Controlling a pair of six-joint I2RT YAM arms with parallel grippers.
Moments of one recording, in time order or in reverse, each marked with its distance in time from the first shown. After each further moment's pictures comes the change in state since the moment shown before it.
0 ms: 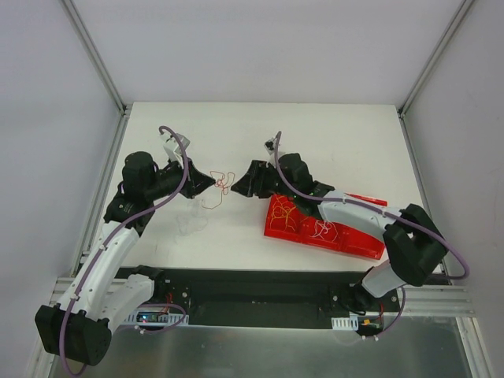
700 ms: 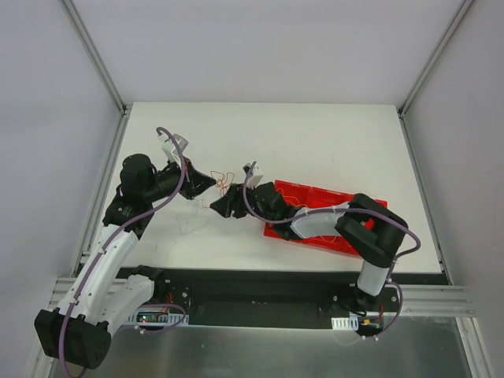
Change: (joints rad) left arm 0.000 -0.027 -0.018 0.045 0.038 -0.045; right arm 0.200 0.261 -0.097 0.488 0.188 0.035
